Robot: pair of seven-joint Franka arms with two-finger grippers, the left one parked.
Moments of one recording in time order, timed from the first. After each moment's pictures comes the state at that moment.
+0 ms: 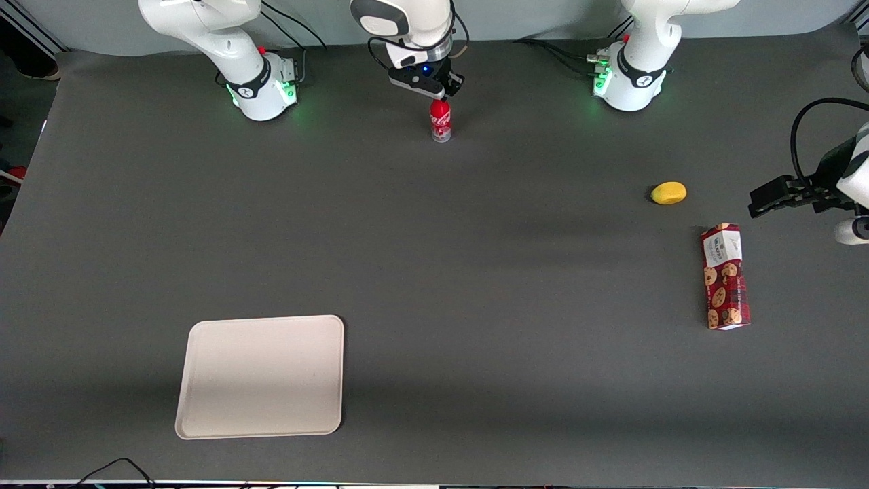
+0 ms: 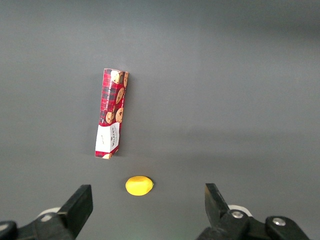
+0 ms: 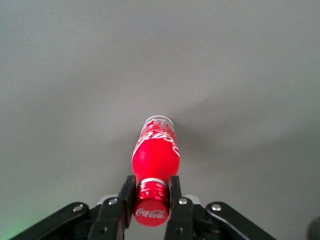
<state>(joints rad) 0.17 0.21 1.11 -2.21 -0.12 2.30 1.80</state>
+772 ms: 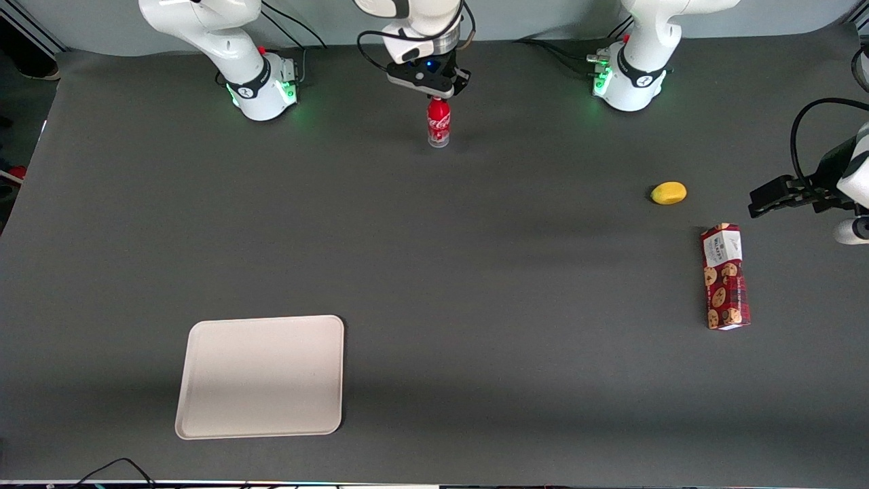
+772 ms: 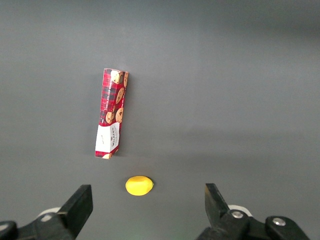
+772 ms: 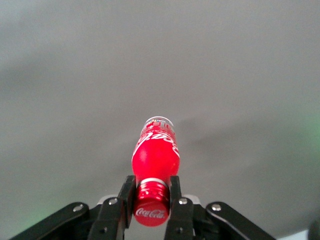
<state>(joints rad) 0.10 0.22 1.05 -1.79 -0.13 1.82 1.53</state>
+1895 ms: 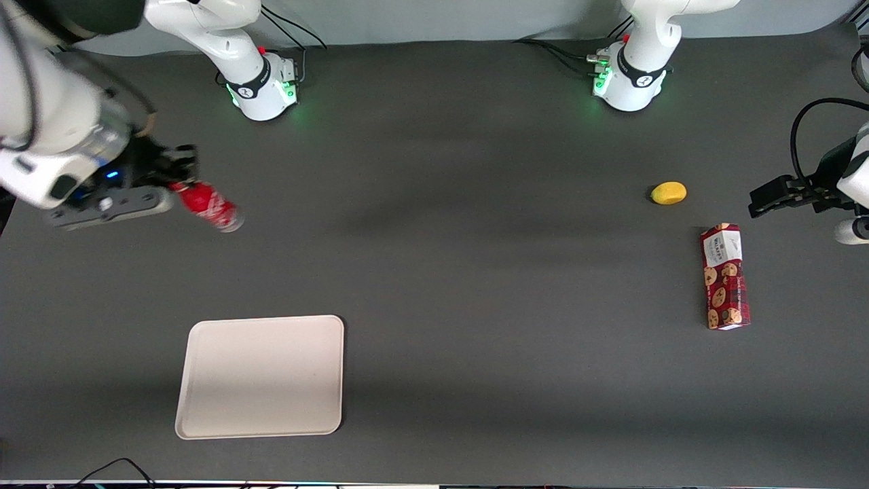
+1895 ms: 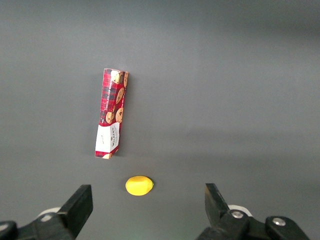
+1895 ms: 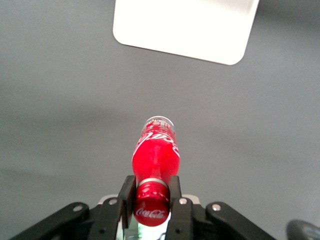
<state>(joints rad) 0.06 0.24 0.19 -1.20 -0.10 1.25 -0.02</state>
